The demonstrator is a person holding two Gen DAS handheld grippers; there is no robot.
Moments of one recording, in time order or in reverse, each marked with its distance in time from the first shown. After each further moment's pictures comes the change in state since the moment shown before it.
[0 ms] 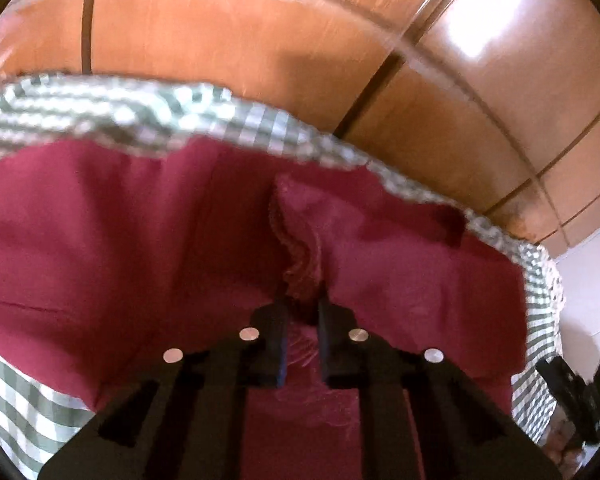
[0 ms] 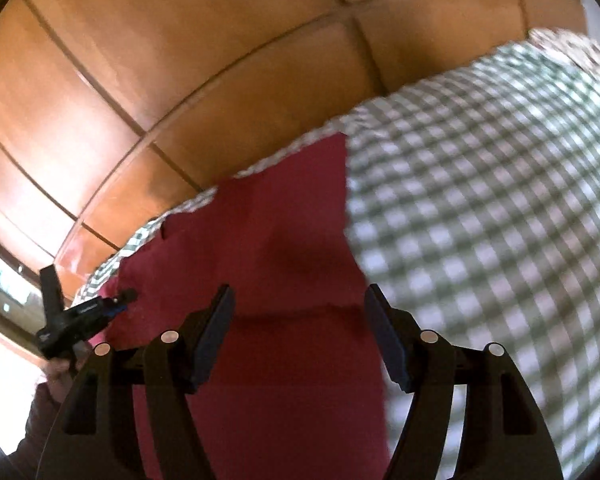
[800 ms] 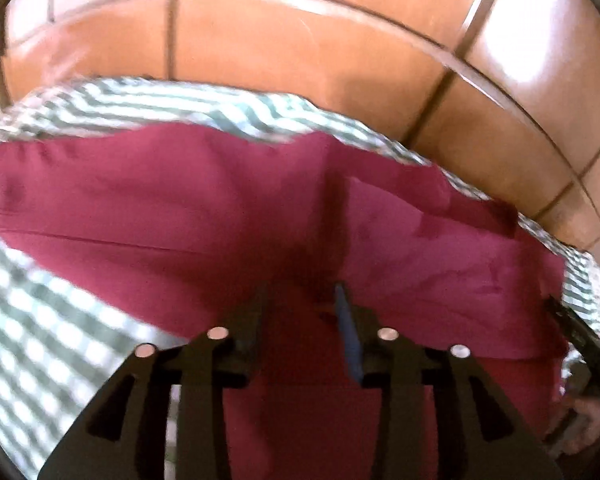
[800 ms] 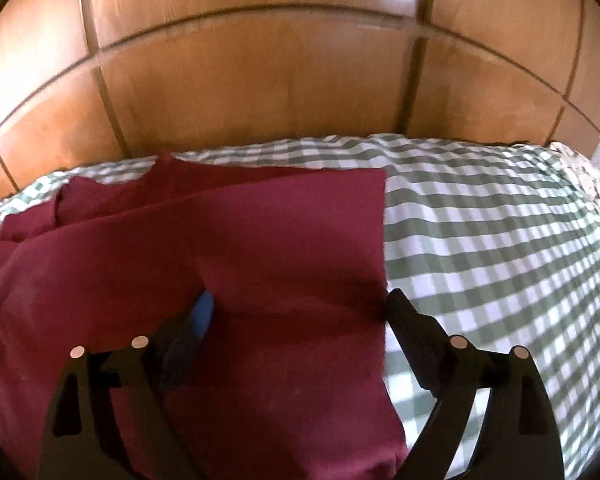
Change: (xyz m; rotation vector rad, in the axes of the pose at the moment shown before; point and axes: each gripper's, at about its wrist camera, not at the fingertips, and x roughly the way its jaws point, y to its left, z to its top) left arm -0.038 0.040 -0.033 -0.034 -0.078 0.257; right arm 0.097 0.055 0.015 -0.308 -0.038 -0.371
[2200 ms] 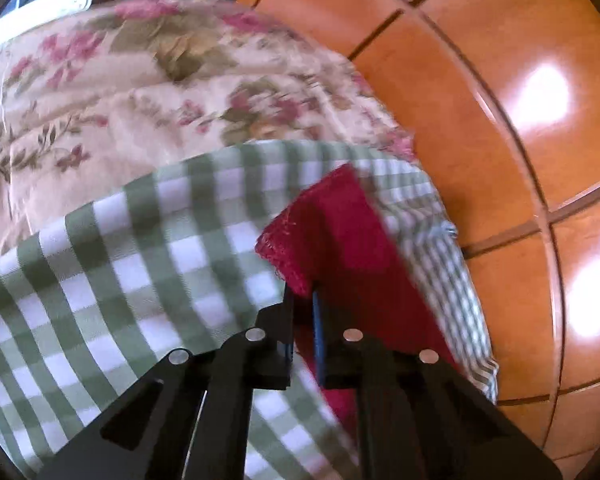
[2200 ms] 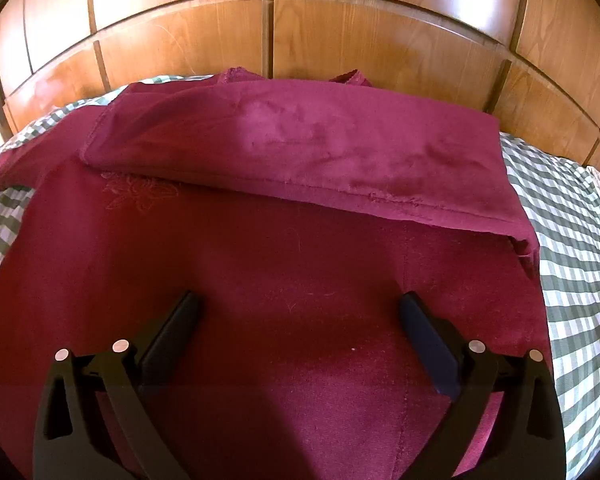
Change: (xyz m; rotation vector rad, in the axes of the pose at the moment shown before) left arm -0.018 0.354 0.053 -0.781 -0.137 0.076; right arm -0.053 0.103 -0.108 -0.210 0.036 0.116
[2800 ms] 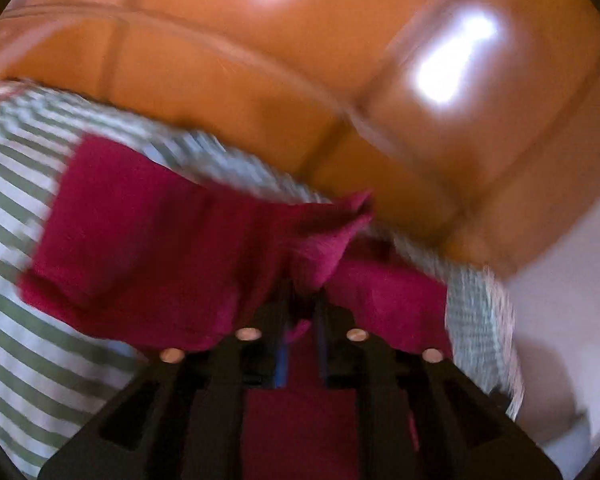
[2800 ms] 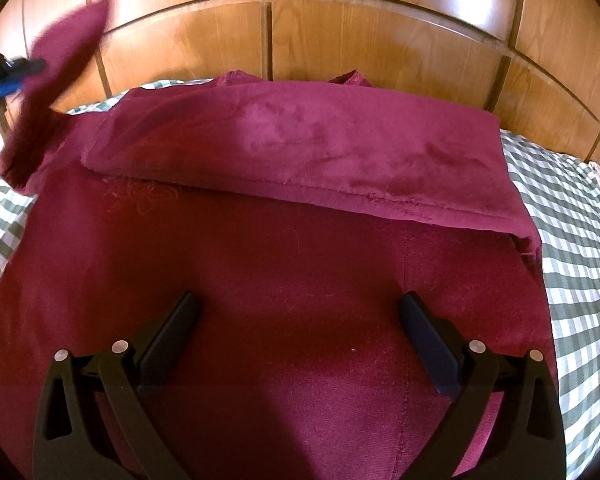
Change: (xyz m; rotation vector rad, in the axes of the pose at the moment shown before) left arm -0.057 -0.236 -0.298 0.757 0.295 -0.462; right arm 0.000 -0.003 0.000 0.015 -0.009 0.022
